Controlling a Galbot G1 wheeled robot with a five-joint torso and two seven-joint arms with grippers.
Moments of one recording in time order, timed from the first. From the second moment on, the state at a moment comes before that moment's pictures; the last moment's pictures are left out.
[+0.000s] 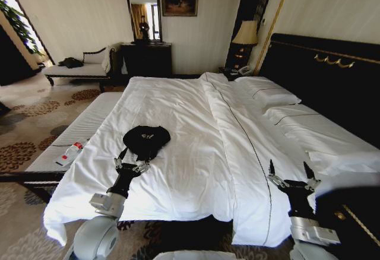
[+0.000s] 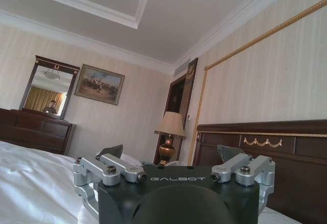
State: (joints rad) left arm 1.62 -1.15 -0.53 -2.32 -0.35 0.04 -0.11; right arm -1.90 1.33 0.85 2.25 0.14 0.36 0.20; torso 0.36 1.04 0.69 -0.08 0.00
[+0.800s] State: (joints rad) left arm 1.52 -1.16 -0.54 -2.24 -0.40 0.08 -0.16; right arm -1.93 1.44 0.83 2.28 0.02 0.41 0.18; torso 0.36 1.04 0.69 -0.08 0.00
